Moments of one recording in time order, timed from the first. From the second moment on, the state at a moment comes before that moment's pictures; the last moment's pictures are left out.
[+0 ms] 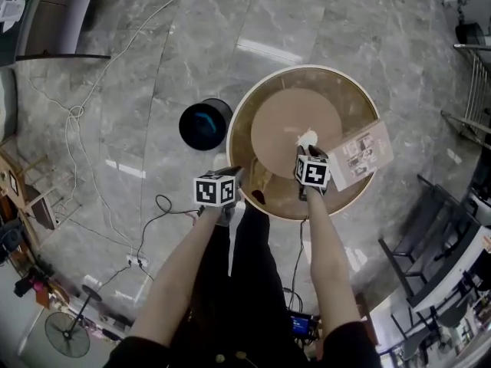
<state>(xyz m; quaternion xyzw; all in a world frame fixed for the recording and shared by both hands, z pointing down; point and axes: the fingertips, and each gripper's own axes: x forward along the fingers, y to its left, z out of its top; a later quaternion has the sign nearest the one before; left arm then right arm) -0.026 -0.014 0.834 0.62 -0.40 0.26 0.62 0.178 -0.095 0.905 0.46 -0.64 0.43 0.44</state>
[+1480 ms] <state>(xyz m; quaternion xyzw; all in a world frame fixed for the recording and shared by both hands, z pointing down) -0.255 0.051 0.834 0.50 -0.54 0.14 0.66 -0.155 -0.062 0.837 0.20 -0.79 0.32 0.48</state>
